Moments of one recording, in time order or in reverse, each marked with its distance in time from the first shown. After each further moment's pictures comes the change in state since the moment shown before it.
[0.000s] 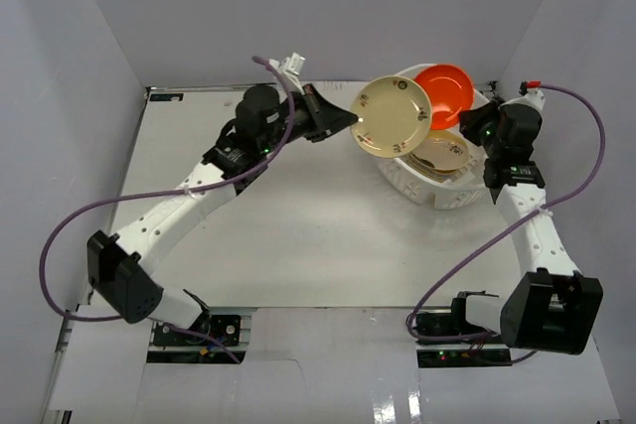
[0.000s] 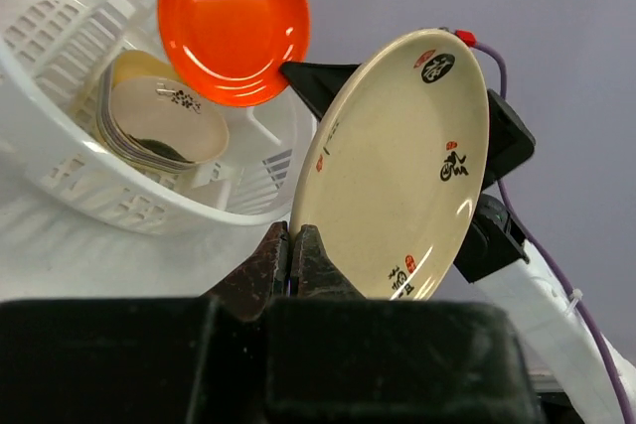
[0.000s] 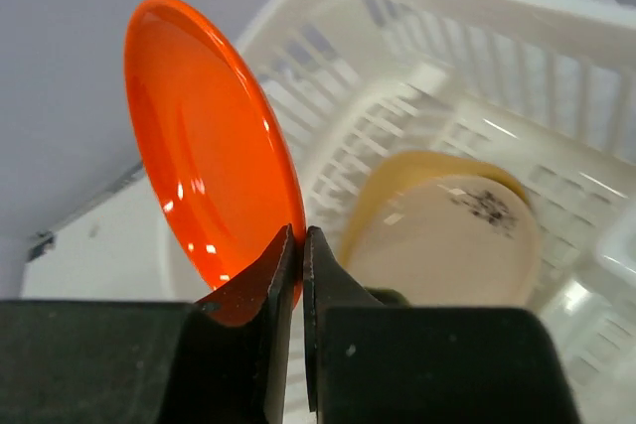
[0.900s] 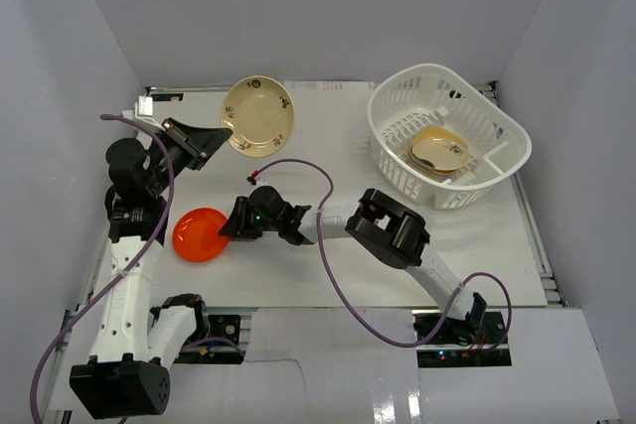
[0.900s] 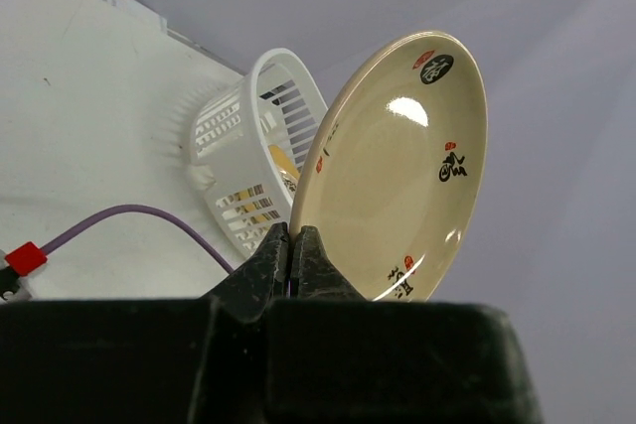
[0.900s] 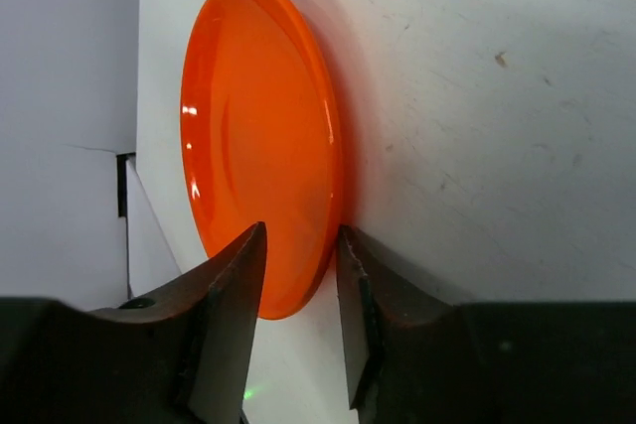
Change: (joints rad) left arm 0.712 -0.512 -0.446 -0.017 0.319 -0.136; right arm 1.130 1.118 0.486 0.344 -0.066 0.448
